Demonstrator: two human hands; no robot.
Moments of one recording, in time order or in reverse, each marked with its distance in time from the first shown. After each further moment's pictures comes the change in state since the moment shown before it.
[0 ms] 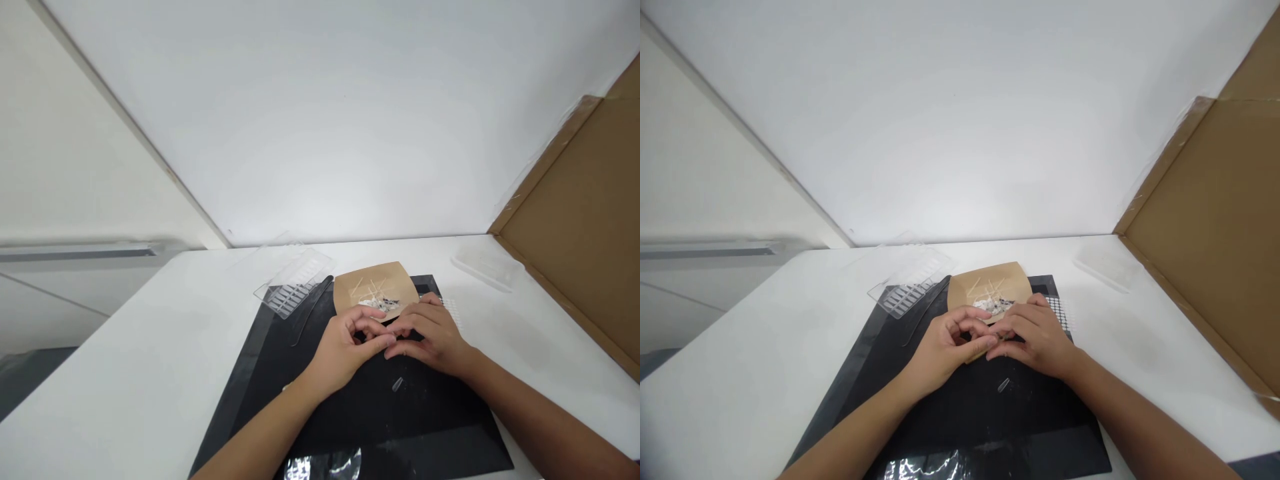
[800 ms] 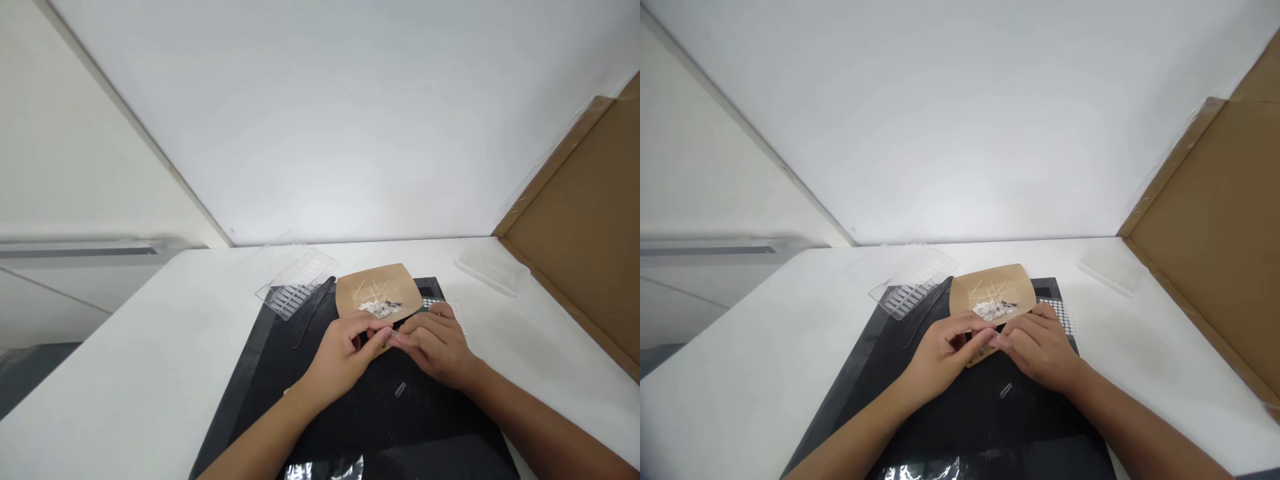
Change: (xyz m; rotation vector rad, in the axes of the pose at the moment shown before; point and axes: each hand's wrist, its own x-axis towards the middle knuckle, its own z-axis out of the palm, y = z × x) left_hand -0.002 0.013 -0.006 0.400 0.016 0.293; right_hand 0.002 -0.012 0.002 -0.216 0.078 -0.105
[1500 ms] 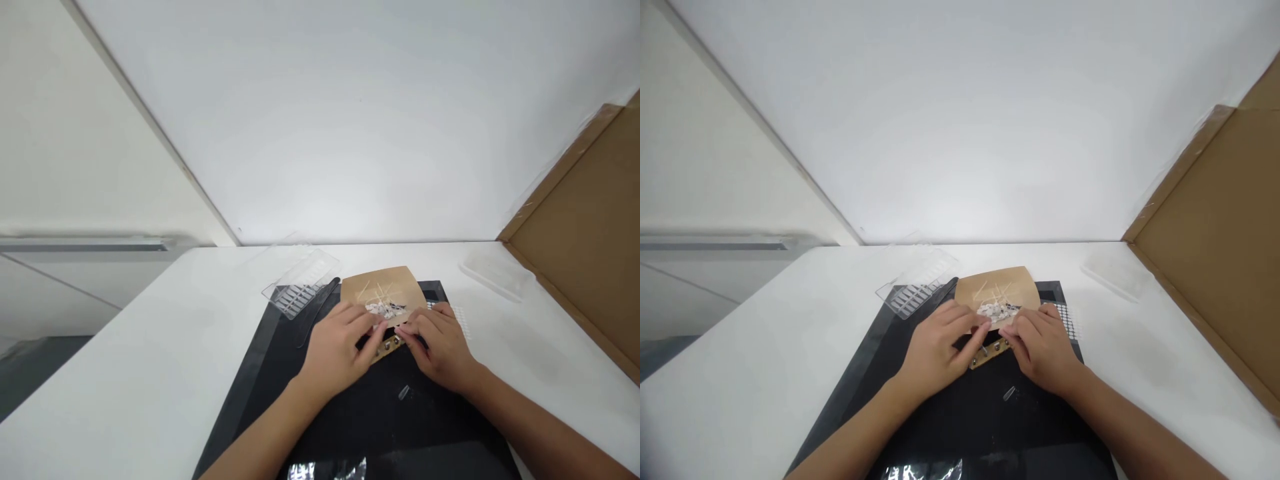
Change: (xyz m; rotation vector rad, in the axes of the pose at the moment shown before) left_hand -0.002 -0.004 -0.012 0.543 0.150 0.323; right_hand -0.003 -0.001 0.005 -0.024 -0.094 0.157
